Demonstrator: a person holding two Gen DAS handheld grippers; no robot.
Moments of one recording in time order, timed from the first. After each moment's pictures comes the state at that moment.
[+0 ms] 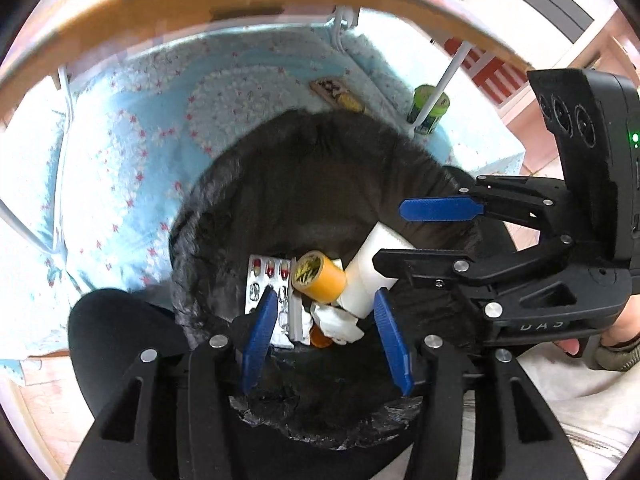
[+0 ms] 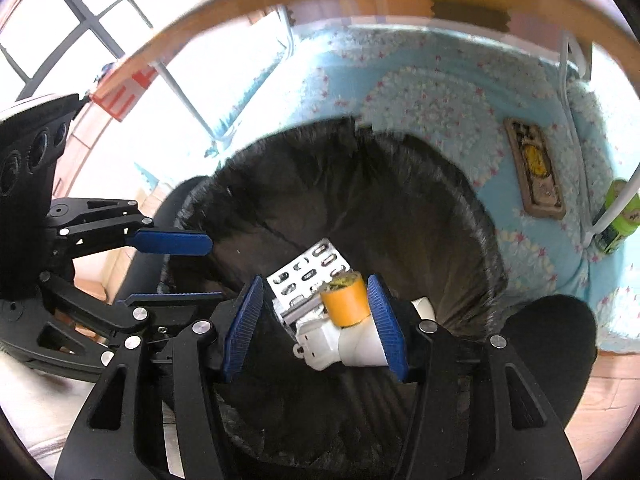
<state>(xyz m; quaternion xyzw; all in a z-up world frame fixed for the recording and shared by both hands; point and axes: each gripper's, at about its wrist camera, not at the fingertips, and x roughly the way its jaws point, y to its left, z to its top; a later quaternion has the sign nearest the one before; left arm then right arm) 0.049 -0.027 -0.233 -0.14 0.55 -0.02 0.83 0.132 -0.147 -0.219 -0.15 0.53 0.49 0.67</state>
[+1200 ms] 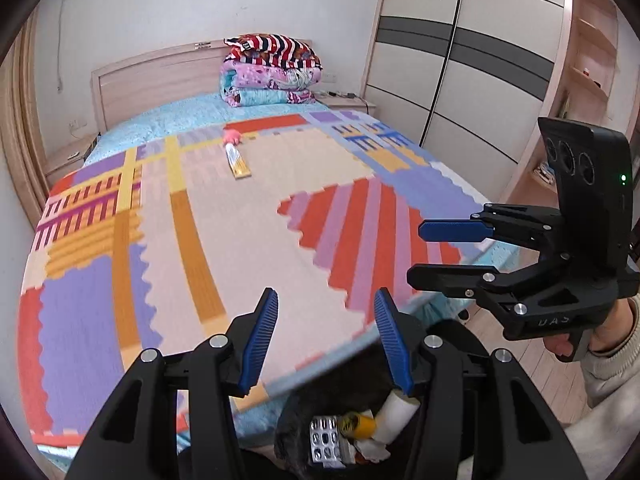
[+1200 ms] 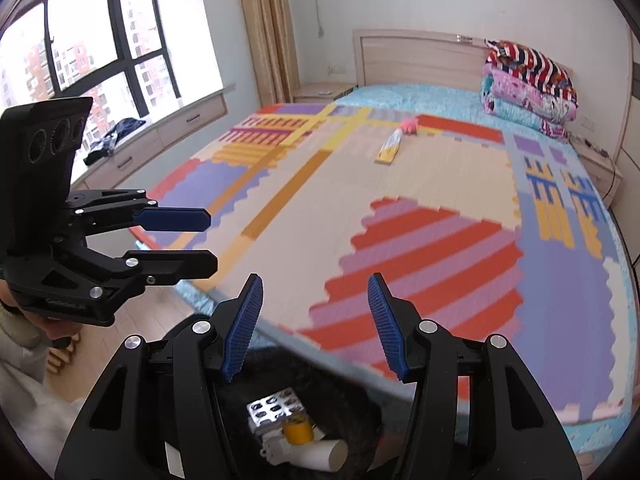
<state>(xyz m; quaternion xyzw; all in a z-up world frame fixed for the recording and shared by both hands) 0.100 0.034 -0.060 -0.07 0.37 0.01 0.93 0.206 -0.122 -0.056 -0.13 0.35 0.53 0.76</state>
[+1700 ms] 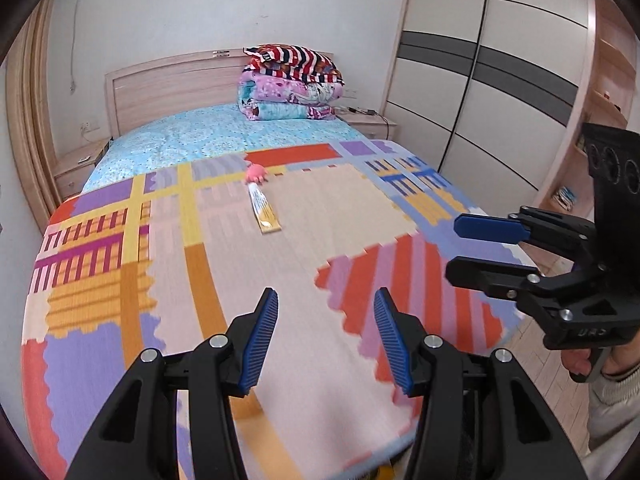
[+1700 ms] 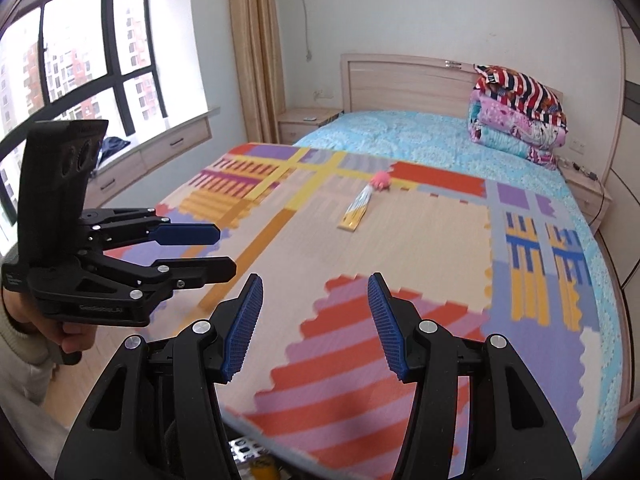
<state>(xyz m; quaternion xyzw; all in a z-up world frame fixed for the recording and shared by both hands) 0.173 0.082 -0.047 -0.09 0.35 0.04 0.93 0.269 -0.090 -0.025 -0.13 0.31 0.52 0.79</state>
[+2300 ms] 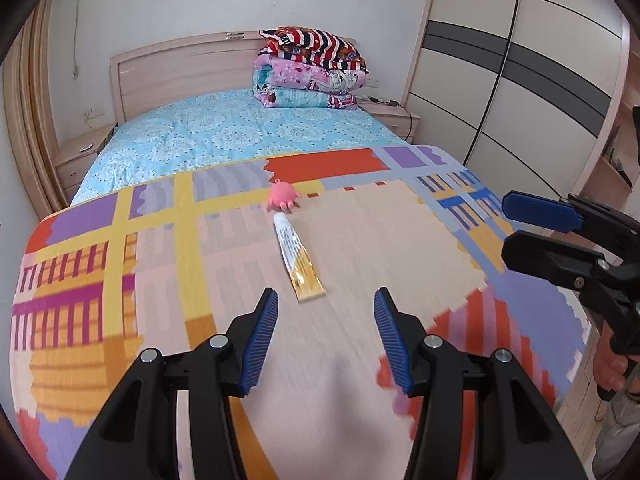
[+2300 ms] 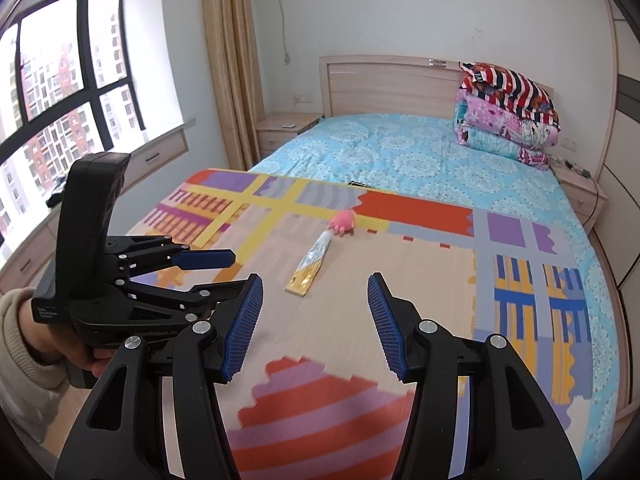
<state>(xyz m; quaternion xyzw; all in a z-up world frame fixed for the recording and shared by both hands) 0.282 0.145 -0.069 -0.10 0.38 0.07 0.92 0.354 -0.034 -0.018 -0.11 0.32 0.50 0.80</state>
